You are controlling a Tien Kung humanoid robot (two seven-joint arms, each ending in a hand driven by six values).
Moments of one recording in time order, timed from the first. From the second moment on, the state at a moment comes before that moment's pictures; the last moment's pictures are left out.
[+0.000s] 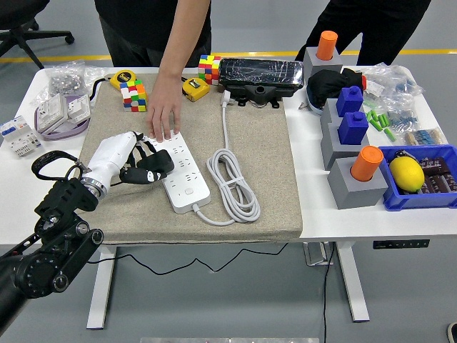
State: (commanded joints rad) left arm -0.38 0.17 -1.11 -1.05 2.09 0.22 0.04; right arm 0.04 -0.14 1.69 0.18 -1.10 -0.10 0.00
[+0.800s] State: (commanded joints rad) left arm -0.37 0.21 -1.19 -1.16 1.96 0.17 0.00; right arm 0.04 -0.14 1.70 0.18 -1.10 -0.11 0.00
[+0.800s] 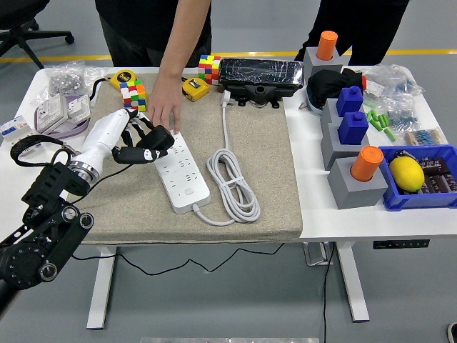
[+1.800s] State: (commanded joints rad) left arm -0.32 0.27 -1.21 -1.07 2.06 0.02 0.01; right arm 0.04 -0.14 1.70 0.18 -1.10 -0.11 -0.01
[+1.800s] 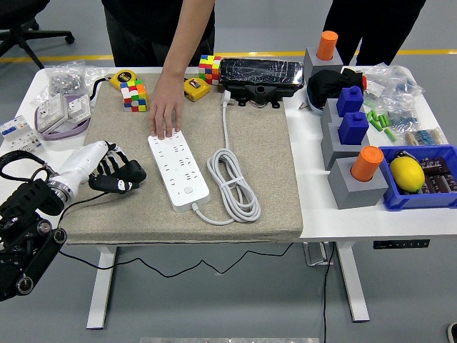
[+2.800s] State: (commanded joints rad) left arm -0.31 0.27 -1.28 -1.18 1.88 -0.14 0.00; right arm 0.04 -0.14 1.69 0.18 -1.09 -0.11 -0.01
